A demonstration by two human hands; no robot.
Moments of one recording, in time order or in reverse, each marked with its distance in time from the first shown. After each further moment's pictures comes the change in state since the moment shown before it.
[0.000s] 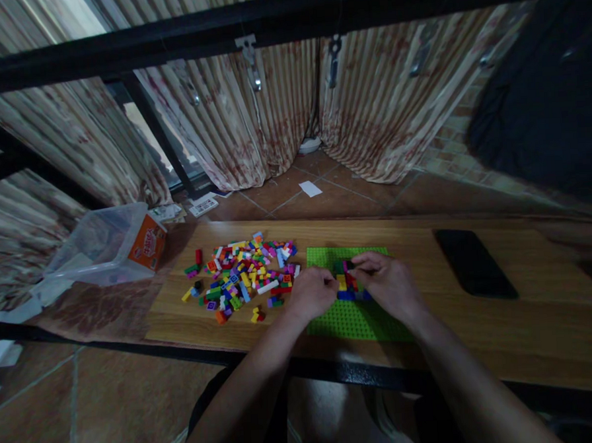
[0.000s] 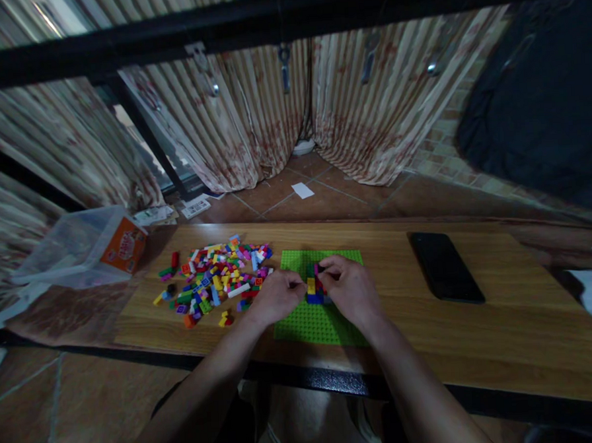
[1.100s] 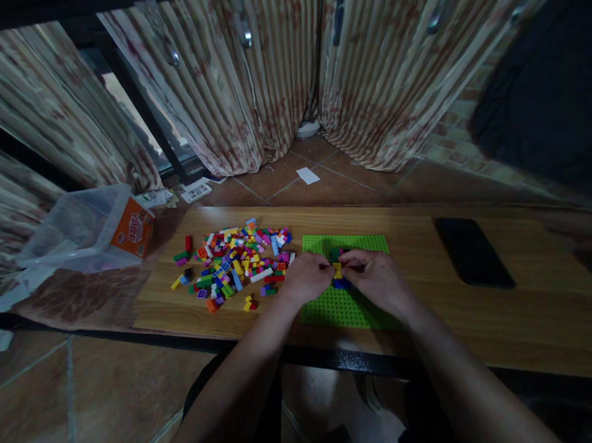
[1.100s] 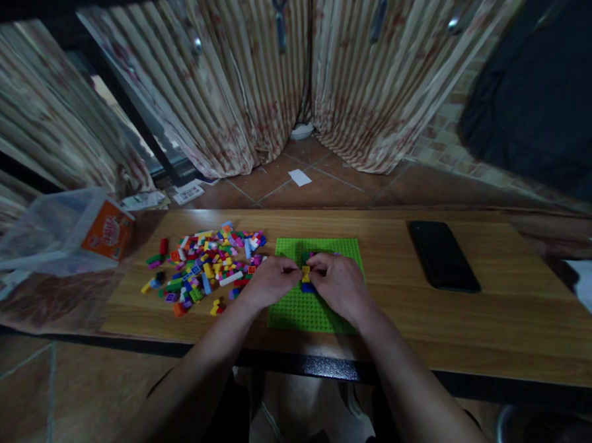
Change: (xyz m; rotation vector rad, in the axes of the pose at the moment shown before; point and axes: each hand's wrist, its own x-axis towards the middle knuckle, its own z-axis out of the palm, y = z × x) left_hand 0.007 0.002 -0.002 -0.008 -0.035 -0.044; right_hand -0.004 0.003 0.009 -0.091 -0.145 -0.021
